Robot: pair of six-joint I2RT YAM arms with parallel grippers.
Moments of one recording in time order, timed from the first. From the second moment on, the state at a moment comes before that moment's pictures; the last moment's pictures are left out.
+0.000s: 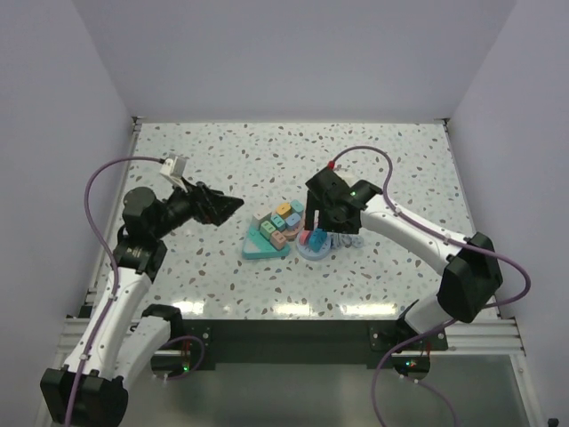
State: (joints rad) left arm -0.13 0.79 0.68 0.03 0.64 -0.53; right arm 0.73 1.52 1.25 -0.90 0.30 0.75
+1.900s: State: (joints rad) left arm -0.77 1.37 0.80 -0.02 0.21 -0.49; right arm 0.69 1.23 0.84 -0.64 0.01 0.06
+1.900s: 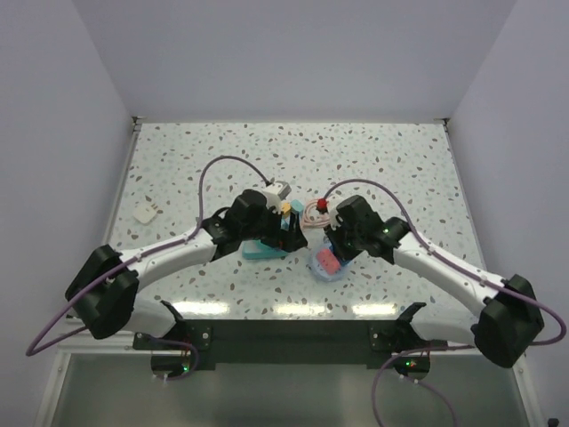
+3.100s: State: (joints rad) left arm -0.76 1.74 0.96 0.14 0.69 -0.42; right arm 0.69 0.96 0.71 -0.50 -0.03 -0.09
